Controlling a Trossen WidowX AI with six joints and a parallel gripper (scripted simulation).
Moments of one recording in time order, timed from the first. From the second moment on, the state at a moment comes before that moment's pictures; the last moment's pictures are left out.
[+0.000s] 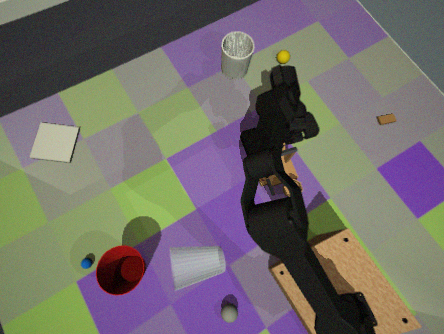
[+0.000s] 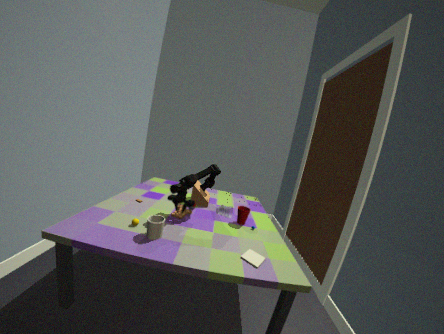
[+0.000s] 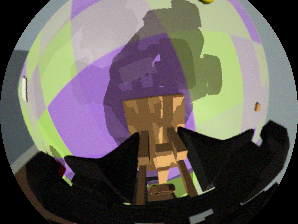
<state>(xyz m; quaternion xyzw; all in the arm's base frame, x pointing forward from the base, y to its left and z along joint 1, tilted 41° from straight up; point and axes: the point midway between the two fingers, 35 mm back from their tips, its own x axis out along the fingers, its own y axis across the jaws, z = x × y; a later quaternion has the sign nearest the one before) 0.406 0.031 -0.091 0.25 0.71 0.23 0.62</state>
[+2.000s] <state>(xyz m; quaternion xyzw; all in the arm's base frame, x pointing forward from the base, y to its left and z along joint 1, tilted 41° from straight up) 0.409 0.015 -0.076 0.25 0.70 0.23 0.63</state>
